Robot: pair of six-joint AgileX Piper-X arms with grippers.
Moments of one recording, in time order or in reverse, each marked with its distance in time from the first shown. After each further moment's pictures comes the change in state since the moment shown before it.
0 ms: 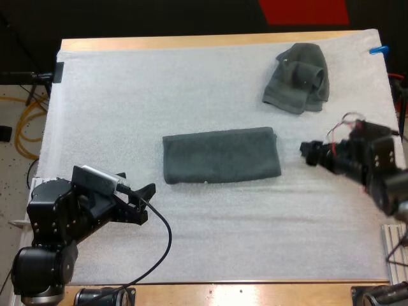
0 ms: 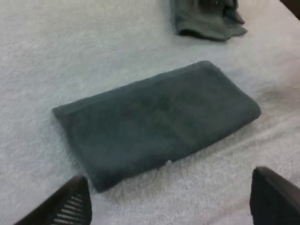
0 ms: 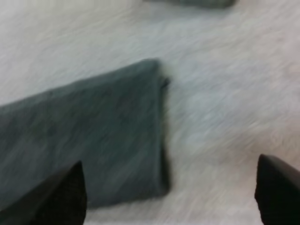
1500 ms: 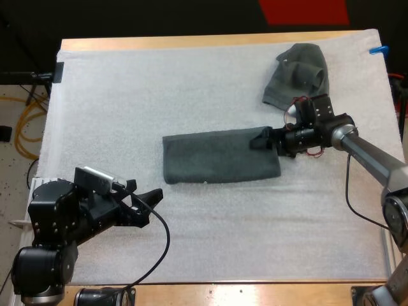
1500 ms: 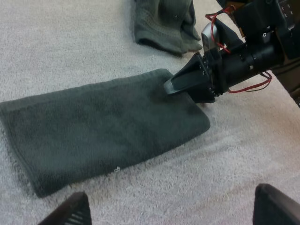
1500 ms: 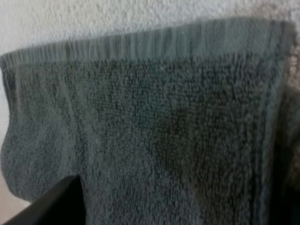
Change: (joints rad) left arm -0.001 0.003 0.000 0.031 0.120 -0.102; right arm 0.041 0.785 -0.352 -0.093 -0.565 -0.027
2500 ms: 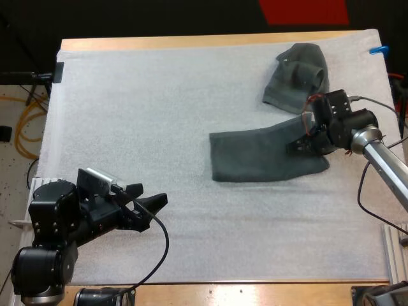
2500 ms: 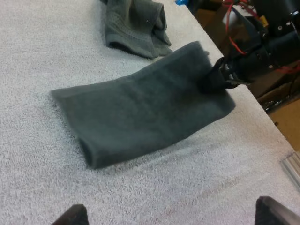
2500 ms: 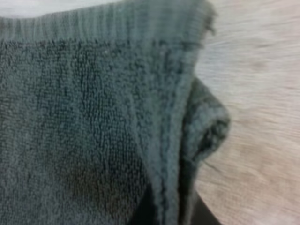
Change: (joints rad) left arm 0.000 0.000 0.000 0.018 0.091 -0.013; right arm 0.002 -0.278 0.006 0.361 0.752 -0.343
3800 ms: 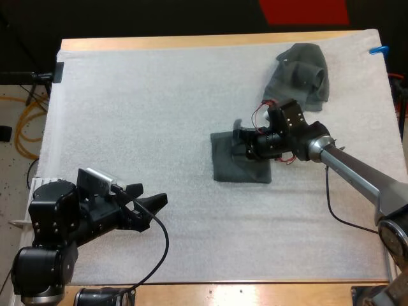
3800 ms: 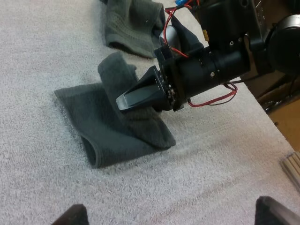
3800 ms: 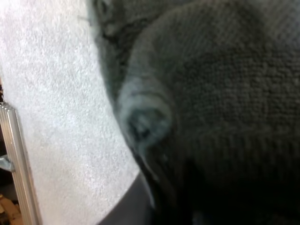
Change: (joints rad) left arm 0.000 0.000 0.000 0.000 0.000 -0.001; right arm 0.188 0.195 0.000 -0.472 -0.655 0.674
